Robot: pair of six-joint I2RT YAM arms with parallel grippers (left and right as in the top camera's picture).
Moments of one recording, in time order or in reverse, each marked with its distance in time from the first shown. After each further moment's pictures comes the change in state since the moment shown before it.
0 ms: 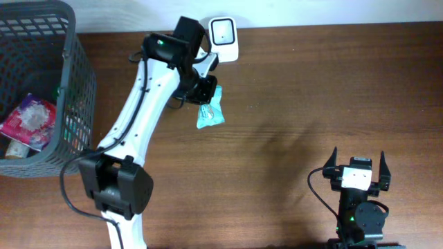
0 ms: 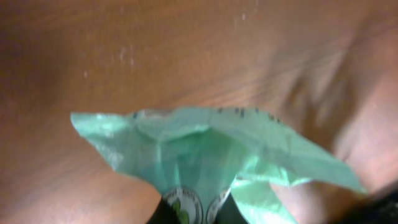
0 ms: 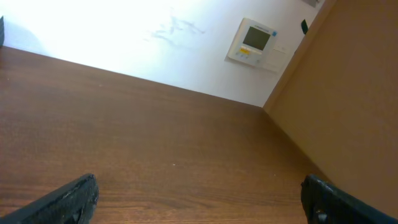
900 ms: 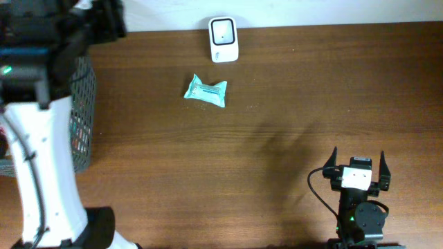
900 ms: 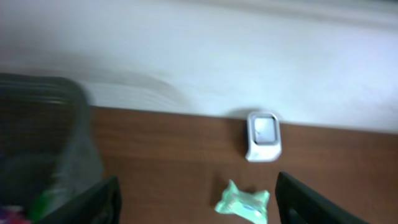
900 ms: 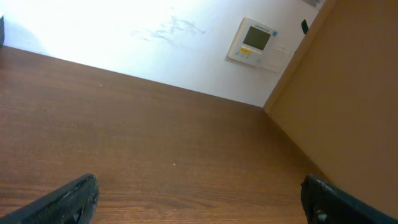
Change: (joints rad) left arm 0.351 -0.288 0.388 0.120 -0.191 -0.103; right arm 0.000 -0.001 0.000 0.000 0.000 0.000
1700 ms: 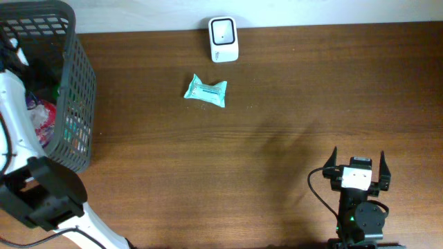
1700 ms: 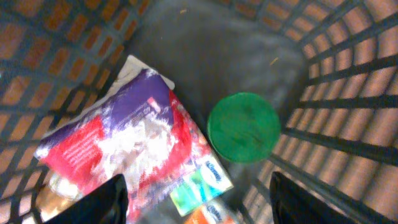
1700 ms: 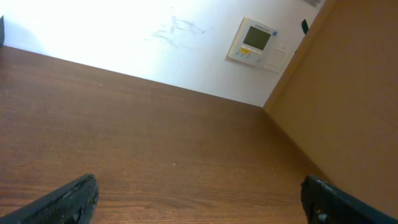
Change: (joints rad) left arm 0.463 0.262 -0.364 0.074 -0.140 0.093; right arm 0.000 0.000 0.000 0.000 0.000 -0.001
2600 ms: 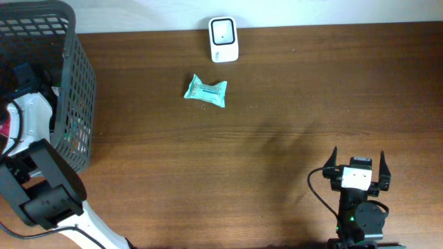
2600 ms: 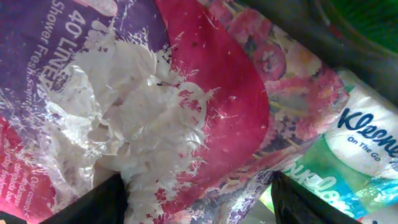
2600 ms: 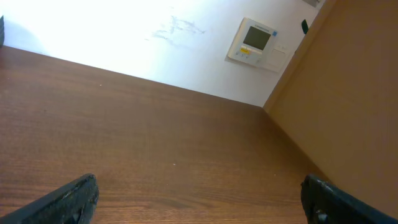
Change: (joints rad) left arm 0.003 0.017 -0.462 0.294 -0.323 0.454; right arm 0.000 0.000 0.000 0.000 0.000 0.000
